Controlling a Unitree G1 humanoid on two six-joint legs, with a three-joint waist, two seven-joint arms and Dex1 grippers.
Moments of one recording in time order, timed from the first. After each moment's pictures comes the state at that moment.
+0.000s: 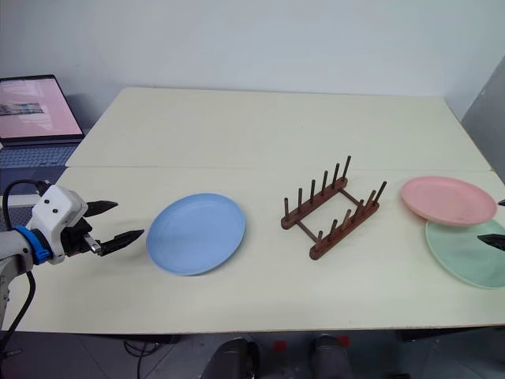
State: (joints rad) left arm -0.07 0.96 0.36 0.02 -0.27 0.30 -0.97; right arm -0.06 -1.33 -0.47 0.30 0.26 0.25 1.36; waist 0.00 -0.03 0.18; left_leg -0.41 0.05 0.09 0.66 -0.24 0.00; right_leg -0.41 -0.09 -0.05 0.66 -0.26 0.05
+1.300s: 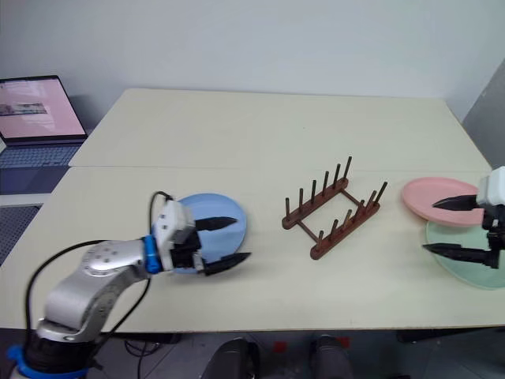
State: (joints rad) left arm -0.18 0.62 -0.08 -0.40 -0.44 0.52 -0.88; right arm -0.01 -1.23 -0.49 -0.21 0.52 0.49 1.38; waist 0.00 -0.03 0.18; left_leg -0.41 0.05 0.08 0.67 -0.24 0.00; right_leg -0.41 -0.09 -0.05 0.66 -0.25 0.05
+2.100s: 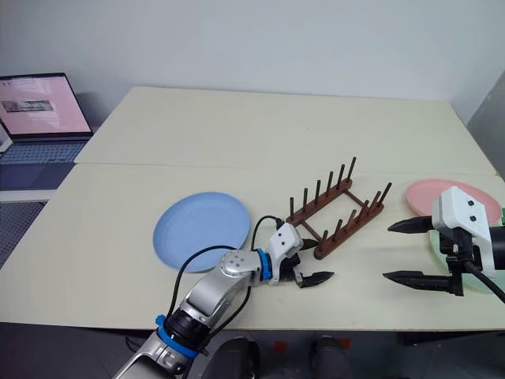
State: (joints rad) left arm -0.37 0.13 -0.47 0.06 -0.12 0.38 -0.73; right arm 0.06 -1.21 -0.50 -0.51 0.65 0.69 1.31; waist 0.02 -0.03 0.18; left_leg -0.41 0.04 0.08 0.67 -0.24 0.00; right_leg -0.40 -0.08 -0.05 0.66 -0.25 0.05
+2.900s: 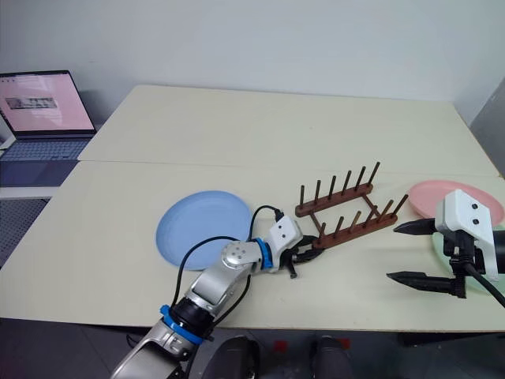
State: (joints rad) left arm -0.46 0.16 -0.44 0.19 -0.04 0.21 -0.77; right arm 0.15 -1.19 -0.58 -0.53 0.61 0.70 1.29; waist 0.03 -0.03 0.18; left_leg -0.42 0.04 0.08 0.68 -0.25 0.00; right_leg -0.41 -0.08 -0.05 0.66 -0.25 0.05
